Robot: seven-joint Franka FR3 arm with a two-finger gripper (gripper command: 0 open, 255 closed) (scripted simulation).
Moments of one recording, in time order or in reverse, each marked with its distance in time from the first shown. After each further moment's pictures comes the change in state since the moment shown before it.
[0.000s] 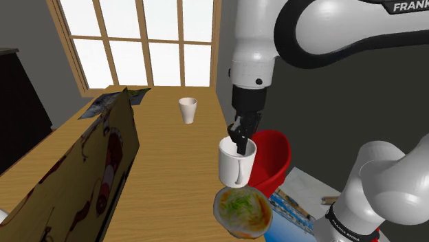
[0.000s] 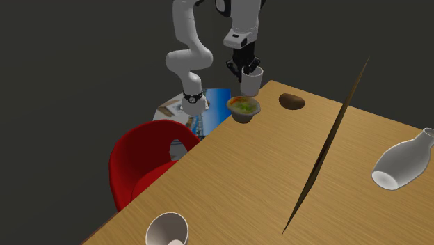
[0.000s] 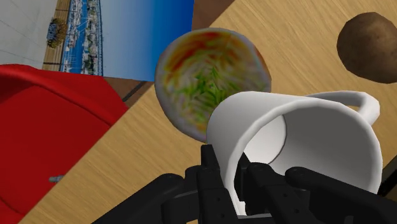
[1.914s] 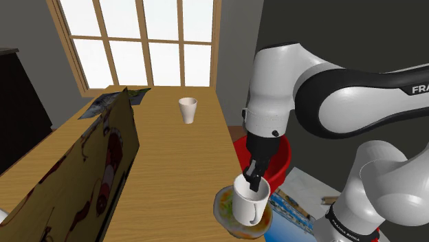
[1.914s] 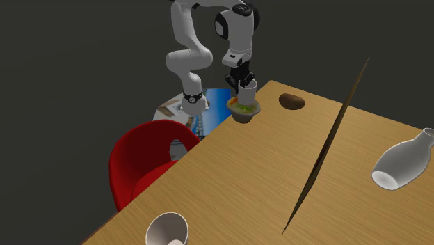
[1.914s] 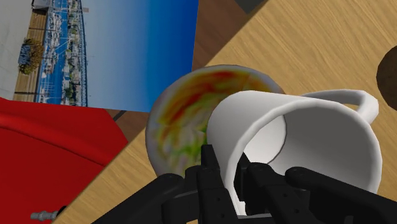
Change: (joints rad) arm 0.061 -0.138 0.062 -0.320 0.093 0.189 0.007
